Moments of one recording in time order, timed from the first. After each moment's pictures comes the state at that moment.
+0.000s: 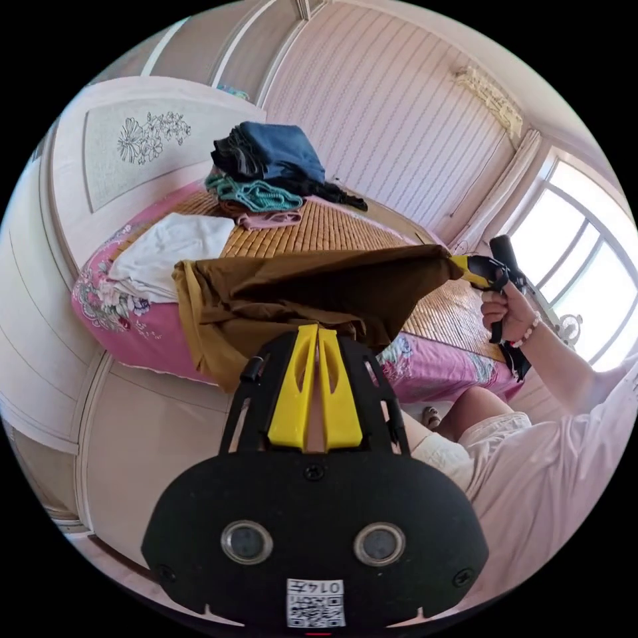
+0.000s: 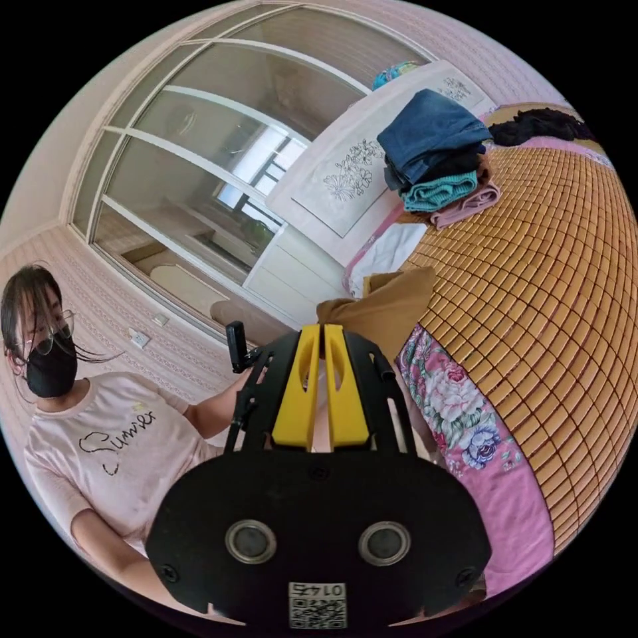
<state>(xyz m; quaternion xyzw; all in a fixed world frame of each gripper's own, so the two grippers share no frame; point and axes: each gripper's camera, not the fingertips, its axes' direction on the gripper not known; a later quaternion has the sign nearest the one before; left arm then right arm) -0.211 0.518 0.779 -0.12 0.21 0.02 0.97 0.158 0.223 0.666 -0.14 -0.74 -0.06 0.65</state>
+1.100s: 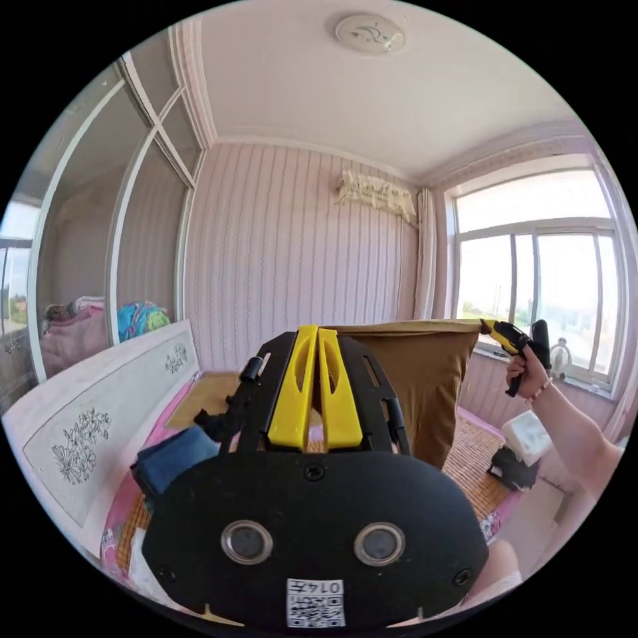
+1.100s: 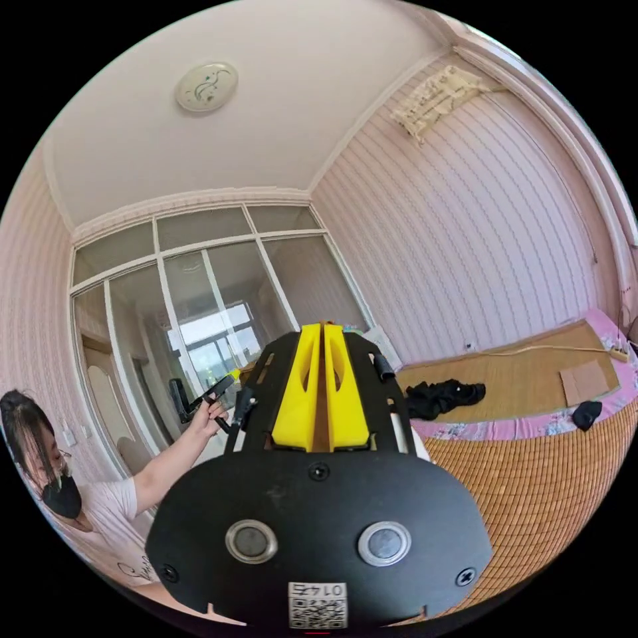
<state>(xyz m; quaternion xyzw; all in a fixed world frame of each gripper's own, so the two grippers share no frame) 0.038 0.067 0.609 0.23 0.26 0.13 0.93 0.662 -0.100 0.467 0.28 -0.54 0.14 0.78</state>
